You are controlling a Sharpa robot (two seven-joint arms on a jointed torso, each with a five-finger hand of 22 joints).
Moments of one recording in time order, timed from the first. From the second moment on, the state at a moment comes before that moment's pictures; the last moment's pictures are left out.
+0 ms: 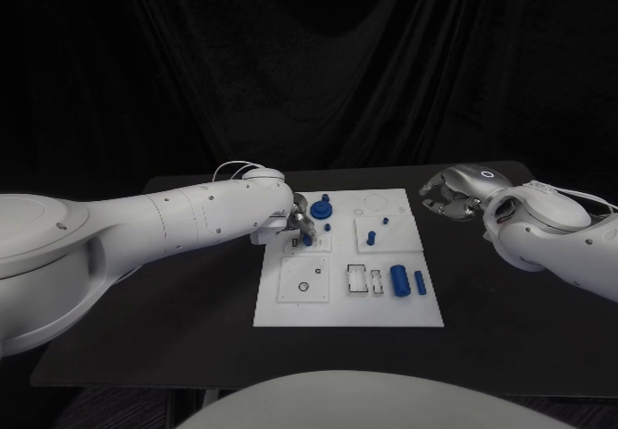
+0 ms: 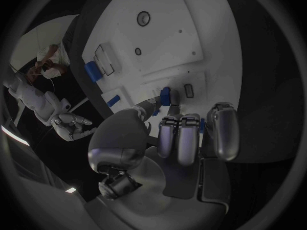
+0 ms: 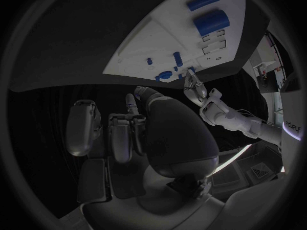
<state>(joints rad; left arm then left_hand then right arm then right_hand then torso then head) 1.23 -0.43 -0.21 1.04 -1.05 0.21 -0.49 0.95 0.04 0.47 -0.04 0.30 1.01 0.05 0.10 1.25 1.47 -0.03 1.57 1.31 1.47 -0.08 1.56 1.31 0.07 1.43 0.03 1.36 1.31 1.28 -0.84 -0.25 1.40 -1.55 -0.39 -0.19 1.39 -0.02 0.29 0.17 0.41 0.86 0.10 0.07 0.15 1.47 0.00 1.54 1.31 1.47 -0.06 1.56 1.31 0.05 1.45 0.05 1.28 1.31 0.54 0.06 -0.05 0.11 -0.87</state>
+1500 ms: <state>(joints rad) 1.21 -0.44 -0.21 1.04 -1.05 0.17 -0.47 0.93 0.06 0.47 -0.02 0.25 1.01 0.05 0.09 1.24 1.47 -0.03 1.57 1.31 1.47 -0.08 1.56 1.31 0.07 1.43 0.03 1.35 1.31 1.28 -0.84 -0.25 1.40 -1.55 -0.39 -0.19 1.39 -0.02 0.29 0.16 0.41 0.86 0.10 0.07 0.15 1.47 0.00 1.54 1.31 1.47 -0.06 1.56 1.31 0.05 1.45 0.05 1.28 1.31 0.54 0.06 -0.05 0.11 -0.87</state>
